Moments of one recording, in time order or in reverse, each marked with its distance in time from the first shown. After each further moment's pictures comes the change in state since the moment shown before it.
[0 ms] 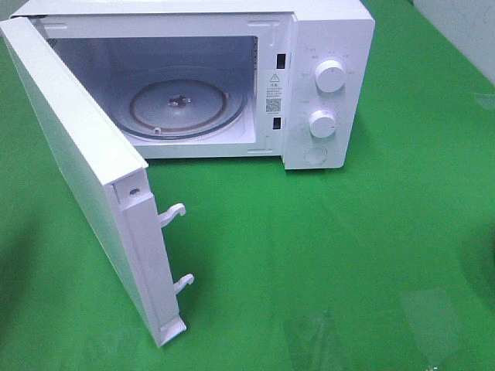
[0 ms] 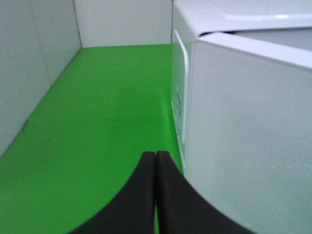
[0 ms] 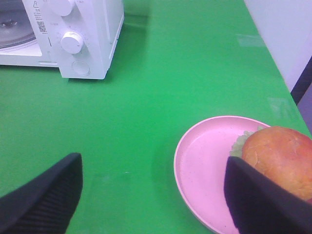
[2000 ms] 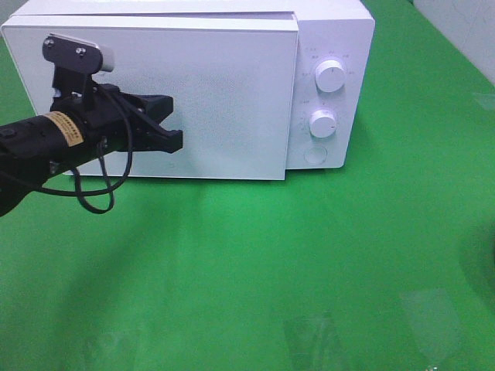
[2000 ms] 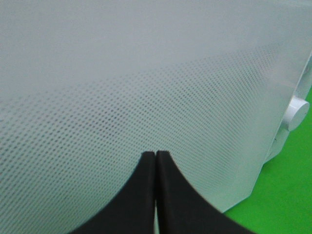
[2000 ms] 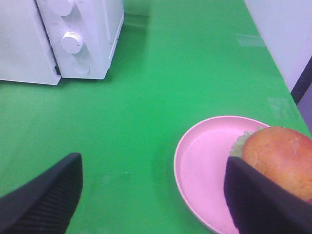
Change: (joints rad) left arm -0.507 0.708 -0.519 0.042 -0.136 -0.091; right arm 0.000 0.000 0.000 0.000 0.000 0.000
